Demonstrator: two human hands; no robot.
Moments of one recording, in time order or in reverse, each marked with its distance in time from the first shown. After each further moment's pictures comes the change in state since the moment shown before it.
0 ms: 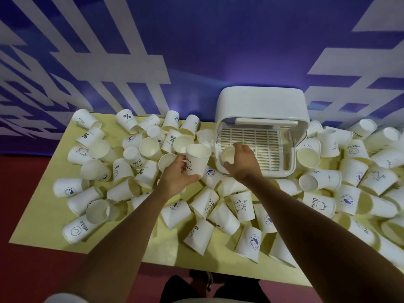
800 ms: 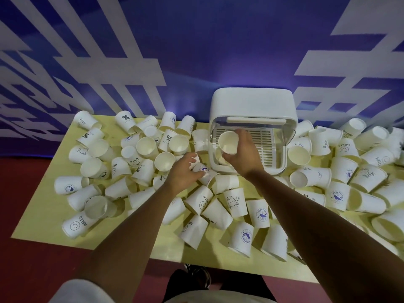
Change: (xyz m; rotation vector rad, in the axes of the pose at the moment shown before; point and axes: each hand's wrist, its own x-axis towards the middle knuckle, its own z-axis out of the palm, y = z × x) left_hand -0.009 0.028 0.030 0.139 0.024 0.068; right_hand -0.016 0.008 -0.037 0.256 0.180 -0.149
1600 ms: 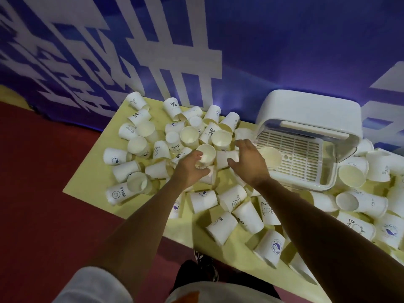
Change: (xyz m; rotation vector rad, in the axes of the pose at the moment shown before) left_hand -0.027 -0.072 -0.058 -0.032 0.204 -0.083; right_hand -0.006 -0.063 0.076 -0.239 -0.233 -0.216
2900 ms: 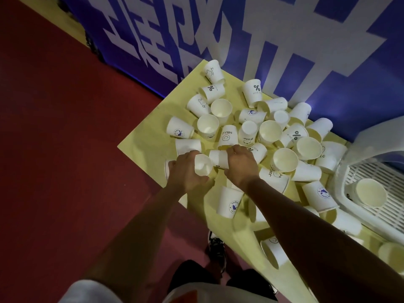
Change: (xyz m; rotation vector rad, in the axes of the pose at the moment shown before) left_hand -0.043 -0.174 -0.111 0.259 0.229 -0.172; right_hand 0.044 -0.163 0.177 -0.409 -0.333 -0.355
